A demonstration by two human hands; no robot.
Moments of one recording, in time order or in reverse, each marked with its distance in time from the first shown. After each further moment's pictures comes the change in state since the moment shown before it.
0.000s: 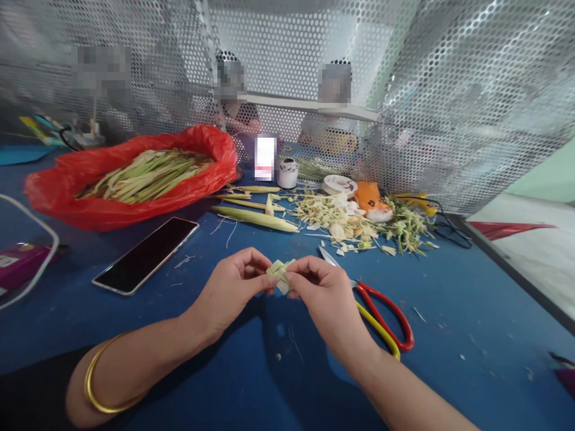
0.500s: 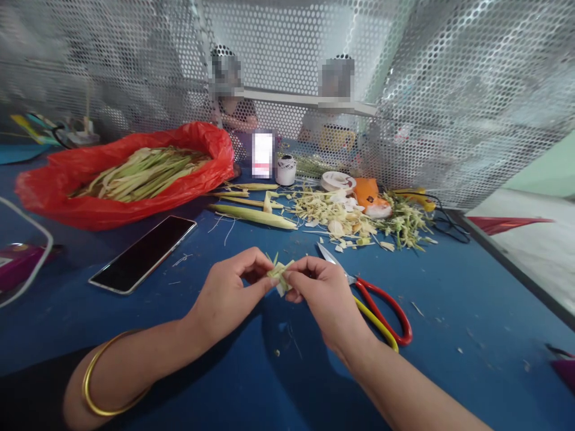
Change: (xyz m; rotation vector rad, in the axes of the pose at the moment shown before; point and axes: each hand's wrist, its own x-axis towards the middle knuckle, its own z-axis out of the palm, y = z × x) left_hand -0.006 -0.001 -0.002 0.480 0.031 0.252; right_hand 0.002 -0.001 0.001 0.126 0.004 0.155
